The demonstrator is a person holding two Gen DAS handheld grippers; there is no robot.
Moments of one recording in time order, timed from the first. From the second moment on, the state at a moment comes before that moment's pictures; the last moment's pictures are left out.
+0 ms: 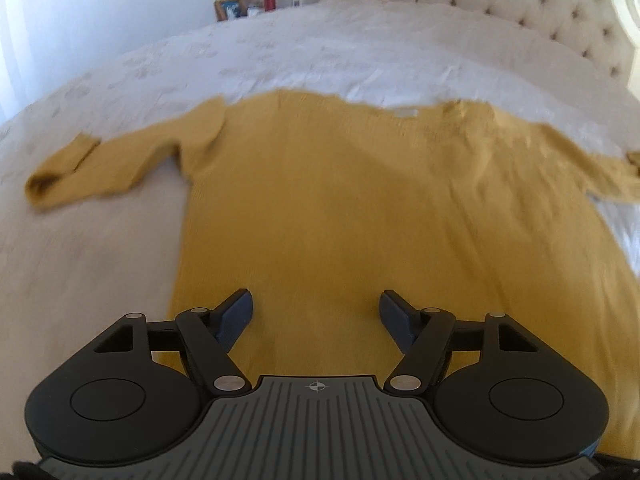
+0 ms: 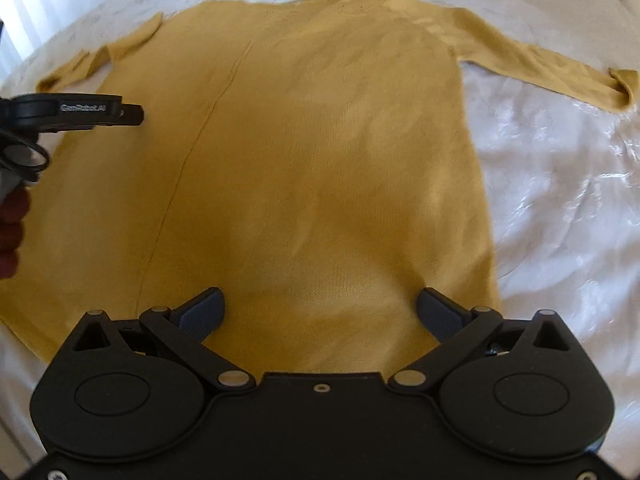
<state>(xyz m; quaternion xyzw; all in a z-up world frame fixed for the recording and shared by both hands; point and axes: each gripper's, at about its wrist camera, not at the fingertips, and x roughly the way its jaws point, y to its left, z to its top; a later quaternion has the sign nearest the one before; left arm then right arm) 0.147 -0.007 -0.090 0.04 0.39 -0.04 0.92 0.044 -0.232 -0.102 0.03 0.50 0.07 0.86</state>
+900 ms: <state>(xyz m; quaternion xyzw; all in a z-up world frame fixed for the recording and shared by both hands) 0.235 -0.045 -0.130 0.09 0.31 0.02 0.95 0.277 -0.497 -0.078 -0.01 0.39 -0.27 0.88</state>
